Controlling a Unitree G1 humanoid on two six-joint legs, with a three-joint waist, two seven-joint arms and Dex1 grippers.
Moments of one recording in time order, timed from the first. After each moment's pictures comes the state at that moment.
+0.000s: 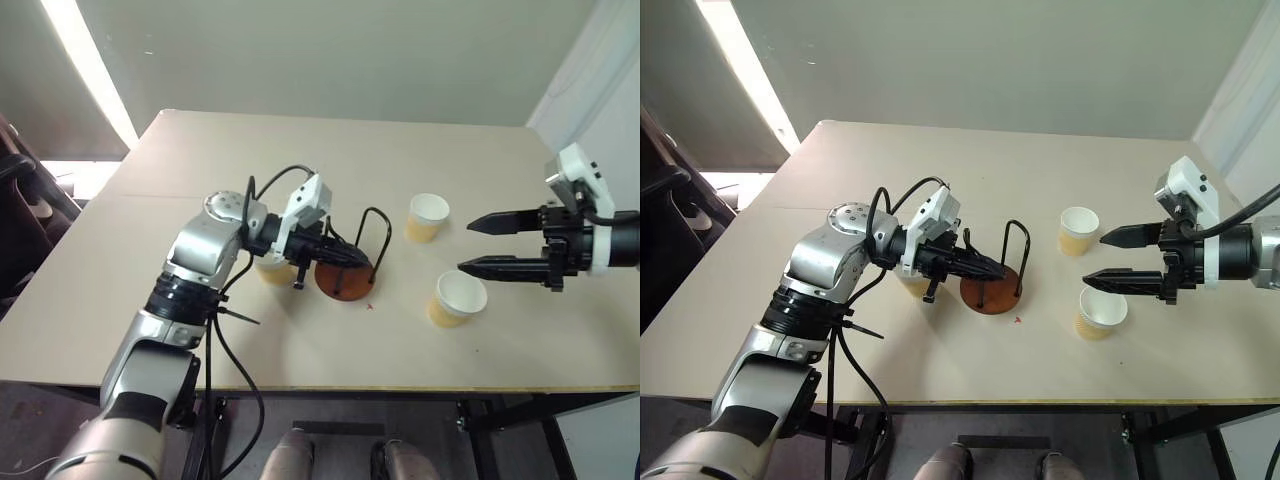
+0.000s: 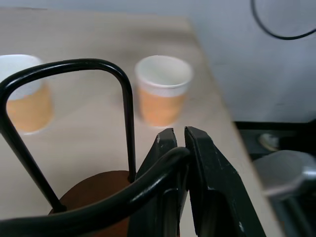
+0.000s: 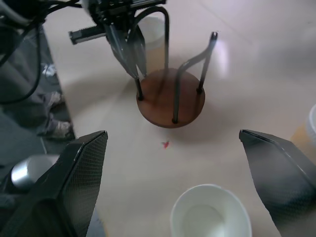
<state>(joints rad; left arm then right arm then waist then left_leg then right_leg) -0.90 0.53 -0.23 0.16 -0.36 0.57 -1.47 -0.60 -1.16 -0.20 -0.38 0.88 1.12 1.06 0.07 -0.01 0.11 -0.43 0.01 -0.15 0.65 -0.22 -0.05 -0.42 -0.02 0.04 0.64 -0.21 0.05</state>
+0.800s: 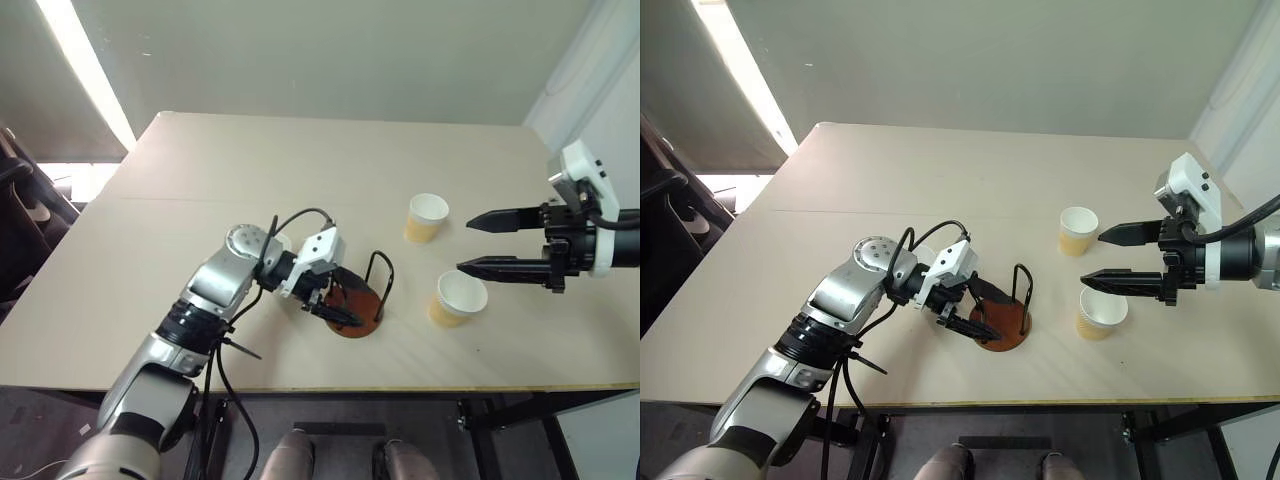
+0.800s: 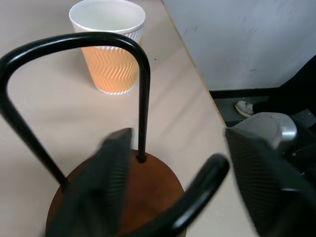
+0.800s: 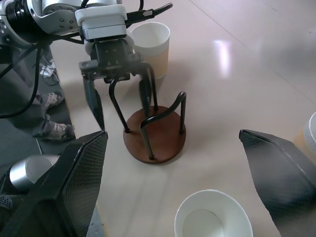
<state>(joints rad) -0.78 0.52 -0.35 0.16 -0.27 0.40 -1.47 -0.60 -1.15 -0.21 -0.40 0.90 1.12 1.03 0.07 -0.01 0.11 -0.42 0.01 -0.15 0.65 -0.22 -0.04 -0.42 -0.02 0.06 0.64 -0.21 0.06</state>
